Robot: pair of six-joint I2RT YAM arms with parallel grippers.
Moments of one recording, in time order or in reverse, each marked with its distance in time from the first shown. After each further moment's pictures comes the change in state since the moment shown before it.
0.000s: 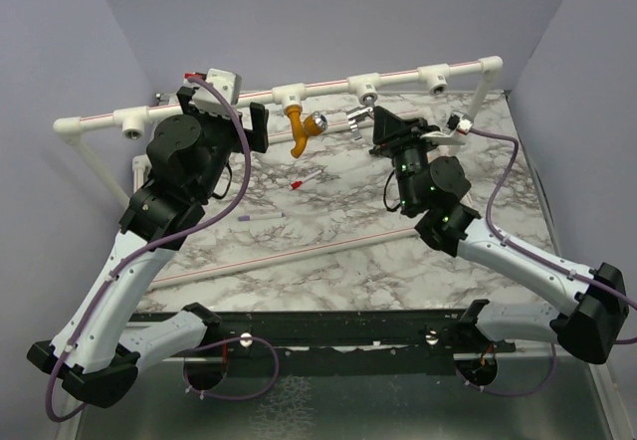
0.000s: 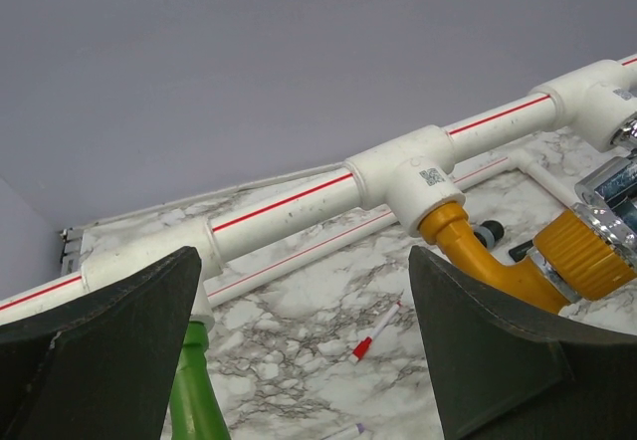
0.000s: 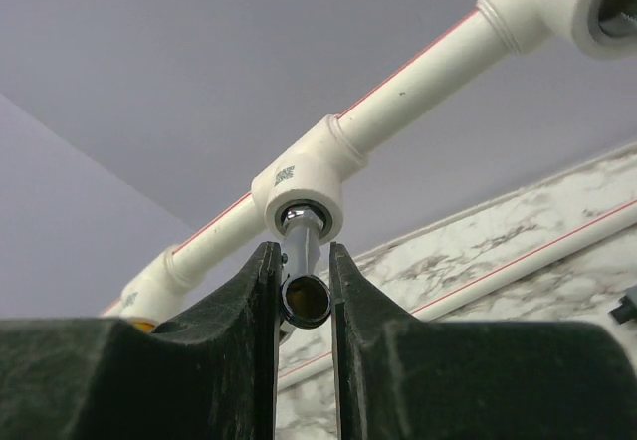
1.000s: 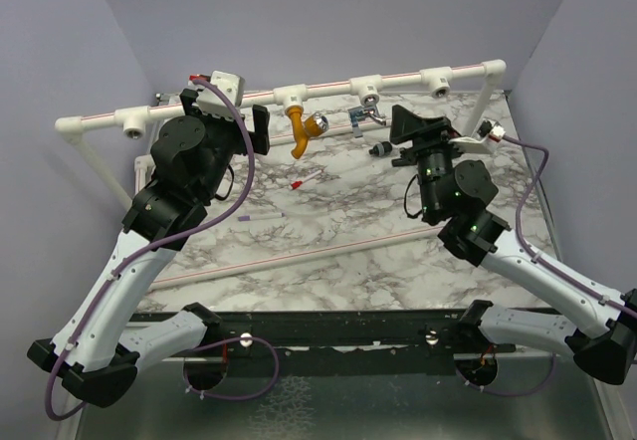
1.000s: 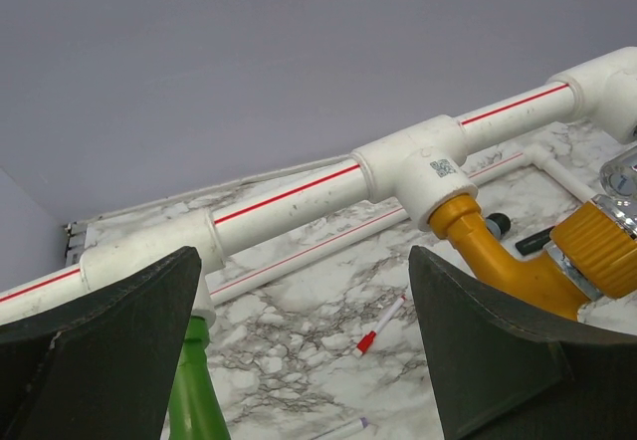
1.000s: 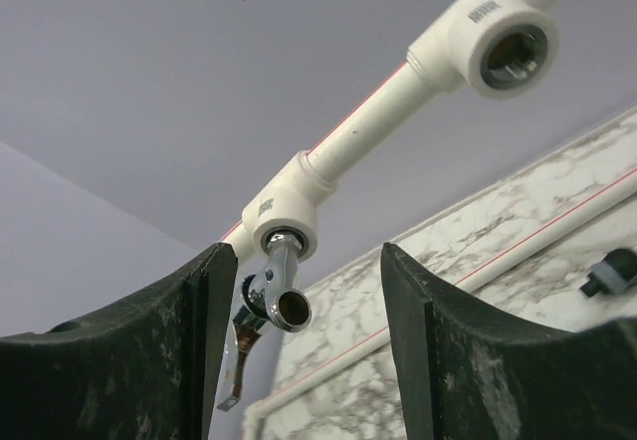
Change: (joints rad) left arm -0.014 0.000 -0.016 0.001 -0.021 0.014; right arm -0.006 -0.159 0.005 -0.236 0.077 0.239
